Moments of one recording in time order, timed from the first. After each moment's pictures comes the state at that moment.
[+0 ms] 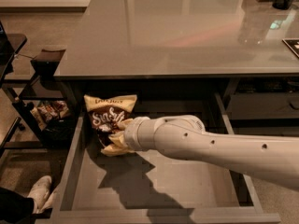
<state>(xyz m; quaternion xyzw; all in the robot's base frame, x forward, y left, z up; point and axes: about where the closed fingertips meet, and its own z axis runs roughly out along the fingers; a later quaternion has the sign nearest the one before) 0.529 0.096 0.690 -0.46 0.75 0.19 0.43</state>
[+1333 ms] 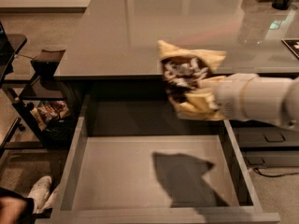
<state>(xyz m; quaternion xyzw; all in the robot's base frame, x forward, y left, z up) 0.511 -0.123 0.882 -0.35 0.78 0.12 0.50</state>
